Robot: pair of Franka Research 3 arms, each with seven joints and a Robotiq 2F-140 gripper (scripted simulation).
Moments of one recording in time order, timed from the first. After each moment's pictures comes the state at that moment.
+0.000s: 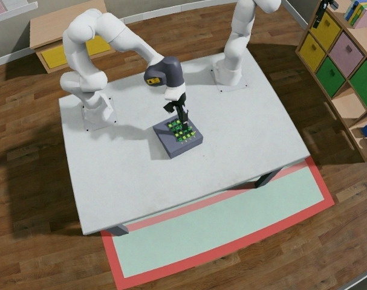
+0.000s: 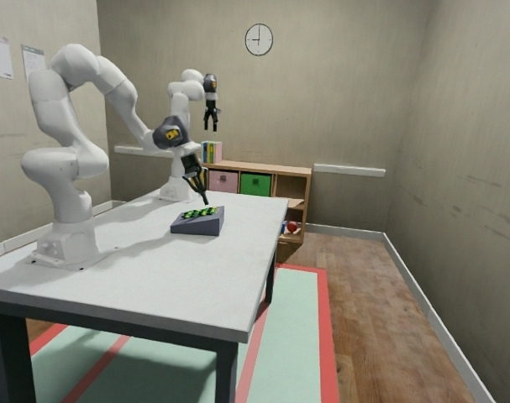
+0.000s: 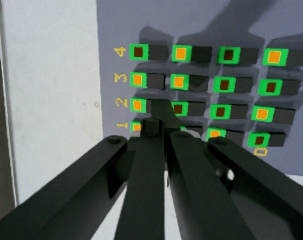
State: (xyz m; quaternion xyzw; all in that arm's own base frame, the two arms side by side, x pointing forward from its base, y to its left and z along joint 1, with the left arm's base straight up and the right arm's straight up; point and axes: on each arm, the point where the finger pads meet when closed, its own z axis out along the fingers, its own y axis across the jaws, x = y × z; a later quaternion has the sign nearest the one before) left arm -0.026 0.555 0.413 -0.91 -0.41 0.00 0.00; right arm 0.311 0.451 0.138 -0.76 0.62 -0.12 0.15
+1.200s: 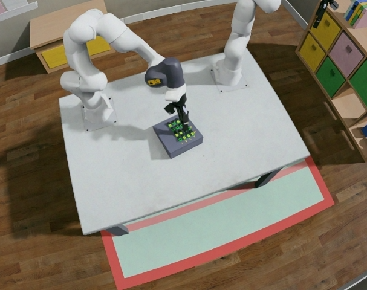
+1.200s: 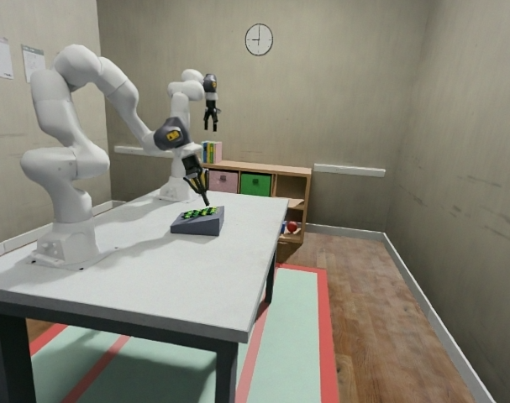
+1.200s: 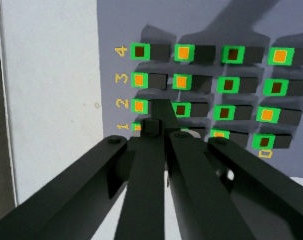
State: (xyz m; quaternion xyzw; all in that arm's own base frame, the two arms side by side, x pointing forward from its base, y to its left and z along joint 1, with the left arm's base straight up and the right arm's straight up) left arm -0.026 0.555 0.413 -0.91 -0.41 0.00 0.00; right arm 0.315 0.452 0.133 -0.76 0.62 -0.13 0.15
